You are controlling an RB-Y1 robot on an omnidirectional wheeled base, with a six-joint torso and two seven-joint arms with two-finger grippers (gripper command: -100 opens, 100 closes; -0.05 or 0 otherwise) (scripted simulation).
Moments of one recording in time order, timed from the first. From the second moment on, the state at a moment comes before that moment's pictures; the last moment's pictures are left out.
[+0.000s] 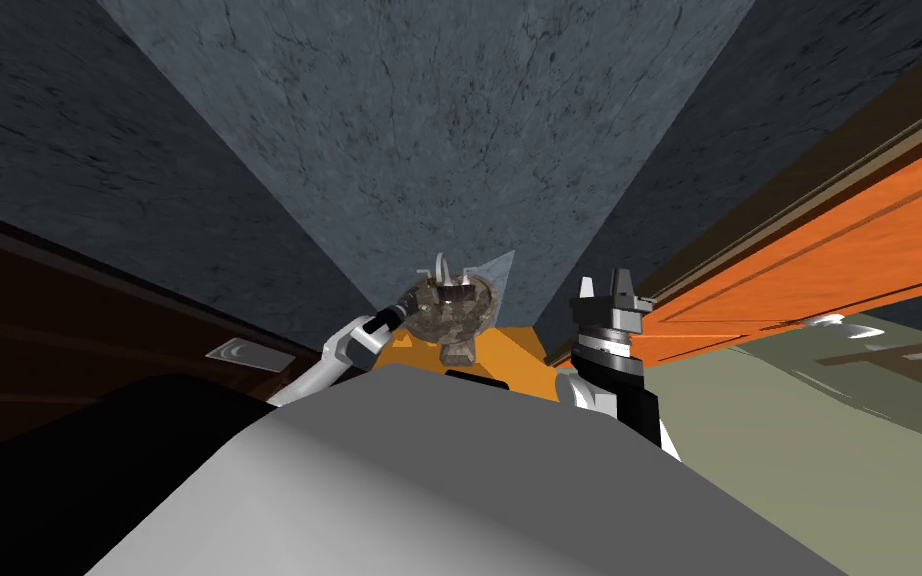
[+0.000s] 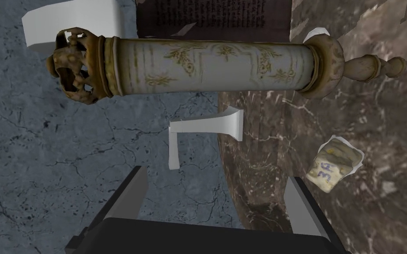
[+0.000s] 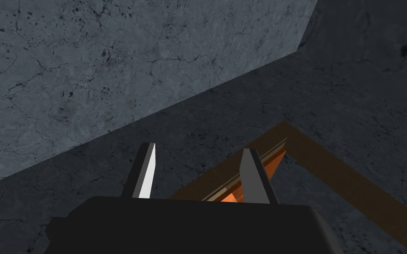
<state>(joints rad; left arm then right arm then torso) 0.33 0.78 -0.07 -2.13 0.11 0.46 0.67 0.50 -0.01 0.05 -2.32 -0.03 -0.41 -0.16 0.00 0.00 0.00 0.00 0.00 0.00</state>
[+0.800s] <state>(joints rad) 0.33 0.86 -0.04 -2.08 0.17 0.66 0.72 0.50 -0.01 0.05 -2.32 -0.03 -0.41 -0.16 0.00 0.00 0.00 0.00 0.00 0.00</state>
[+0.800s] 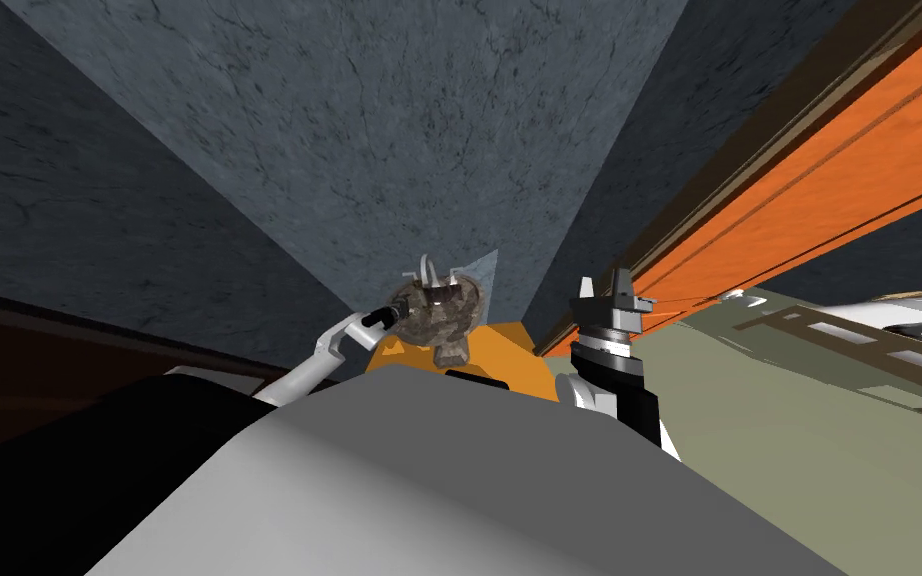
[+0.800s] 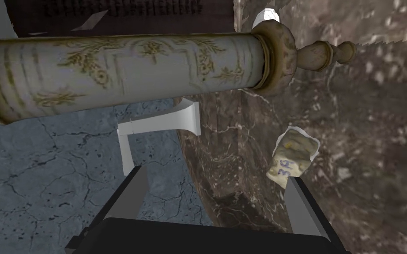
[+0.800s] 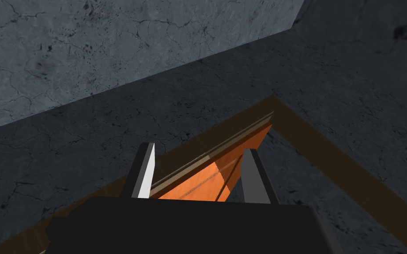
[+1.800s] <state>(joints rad) 0.35 0.94 -0.03 -1.99 0.26 0.93 0.77 0.50 -0.01 0.05 -2.32 -0.03 -0.41 -0.16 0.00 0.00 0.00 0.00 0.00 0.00</state>
